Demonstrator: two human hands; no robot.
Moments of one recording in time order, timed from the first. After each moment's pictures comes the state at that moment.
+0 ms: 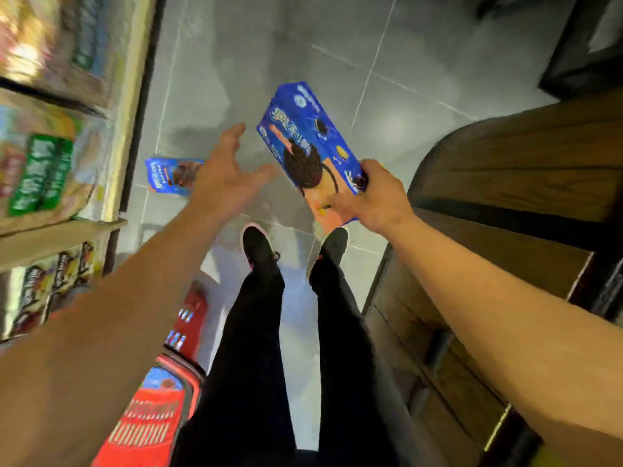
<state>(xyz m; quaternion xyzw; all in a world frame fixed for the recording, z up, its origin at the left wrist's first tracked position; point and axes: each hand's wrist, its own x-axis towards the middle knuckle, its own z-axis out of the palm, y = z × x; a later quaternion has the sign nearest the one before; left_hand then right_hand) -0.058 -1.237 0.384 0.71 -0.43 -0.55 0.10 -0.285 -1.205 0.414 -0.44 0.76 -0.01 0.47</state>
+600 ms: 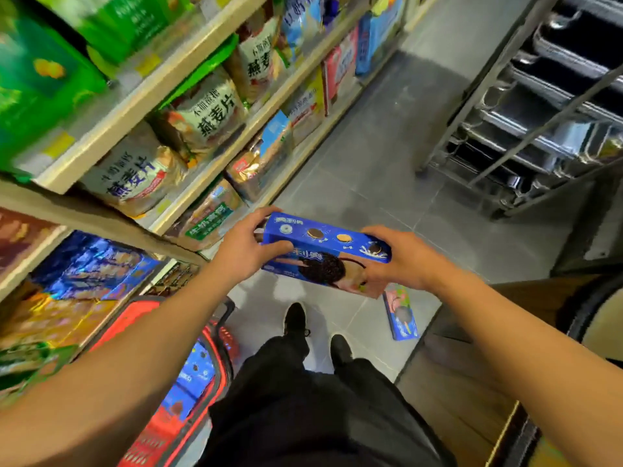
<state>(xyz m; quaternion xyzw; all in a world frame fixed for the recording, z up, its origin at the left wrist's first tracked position) 0.021 -1.136 0.673 0.70 -0.51 -0.44 0.25 -0.264 -1.201 0.690 -0.76 0.48 0.03 0.44</state>
